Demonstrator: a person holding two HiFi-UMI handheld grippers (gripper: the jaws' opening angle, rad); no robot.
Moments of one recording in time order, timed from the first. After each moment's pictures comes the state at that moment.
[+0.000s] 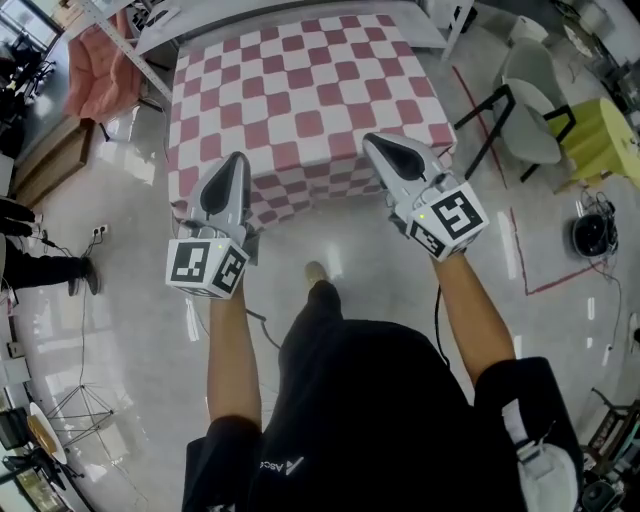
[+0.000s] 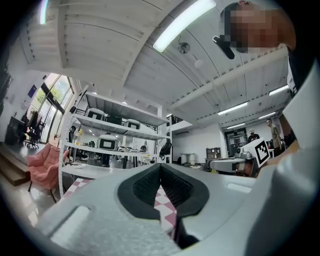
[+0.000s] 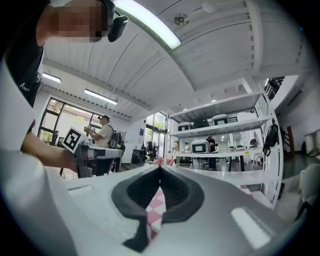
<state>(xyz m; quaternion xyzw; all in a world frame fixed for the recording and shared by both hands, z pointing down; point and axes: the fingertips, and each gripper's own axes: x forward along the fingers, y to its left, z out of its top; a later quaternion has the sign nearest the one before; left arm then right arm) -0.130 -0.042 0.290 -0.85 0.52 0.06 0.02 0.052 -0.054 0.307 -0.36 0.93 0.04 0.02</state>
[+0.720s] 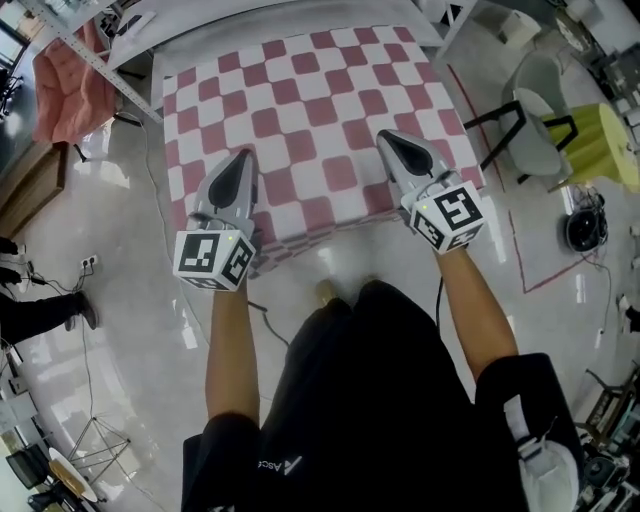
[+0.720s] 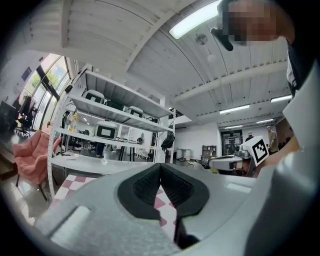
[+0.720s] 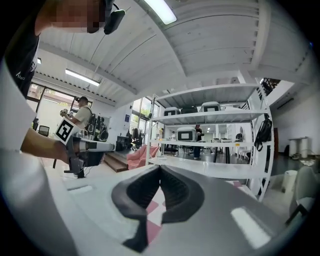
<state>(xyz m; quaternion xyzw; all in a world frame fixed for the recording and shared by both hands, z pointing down) -0.222 -0.269 0.330 -0.88 0.48 0.04 -0.03 -0.020 -0.273 0.346 -0.44 0.90 0.02 -0.05</state>
